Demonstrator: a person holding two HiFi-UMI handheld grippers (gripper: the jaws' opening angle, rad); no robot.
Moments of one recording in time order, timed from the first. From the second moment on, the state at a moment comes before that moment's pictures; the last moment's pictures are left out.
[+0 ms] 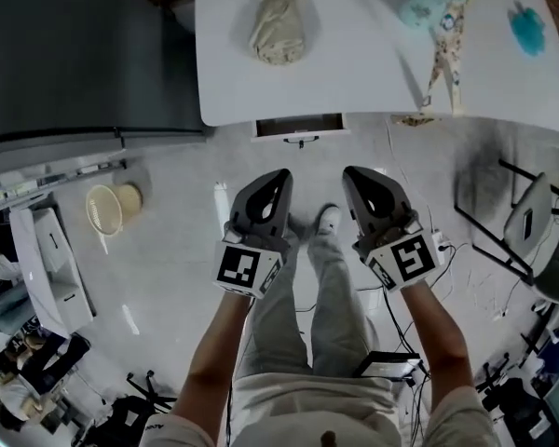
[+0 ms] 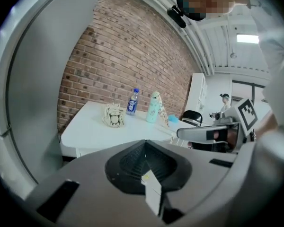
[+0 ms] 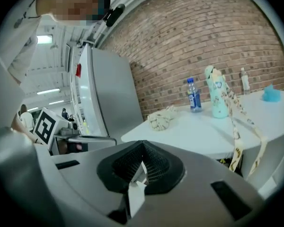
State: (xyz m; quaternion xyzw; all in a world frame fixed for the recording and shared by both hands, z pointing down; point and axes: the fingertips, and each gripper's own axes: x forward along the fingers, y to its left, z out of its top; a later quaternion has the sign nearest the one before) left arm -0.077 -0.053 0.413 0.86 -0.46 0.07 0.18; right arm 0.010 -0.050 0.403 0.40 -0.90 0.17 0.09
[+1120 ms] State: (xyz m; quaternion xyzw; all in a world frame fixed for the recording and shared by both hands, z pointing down) left arm -0.134 0.021 0.085 0.84 -0.53 -0.03 0.10; right arm 0.049 0.015 0.054 0.45 -0.89 0.10 -0.03
